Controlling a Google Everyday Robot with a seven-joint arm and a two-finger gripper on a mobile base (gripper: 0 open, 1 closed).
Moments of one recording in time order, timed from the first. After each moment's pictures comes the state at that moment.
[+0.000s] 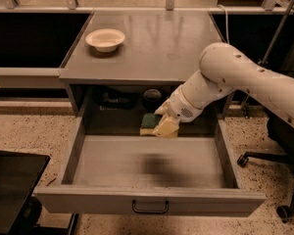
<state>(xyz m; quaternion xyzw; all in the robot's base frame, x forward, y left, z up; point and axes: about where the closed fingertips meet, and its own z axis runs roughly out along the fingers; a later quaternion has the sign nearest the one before) 0.554 -0.050 0.751 -0.62 0.73 0.20 0.21</state>
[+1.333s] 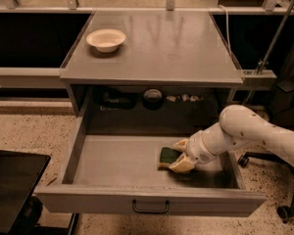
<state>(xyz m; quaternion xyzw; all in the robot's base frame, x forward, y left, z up) 0.524 -0.109 0.606 -0.58 0.74 0.24 0.24</state>
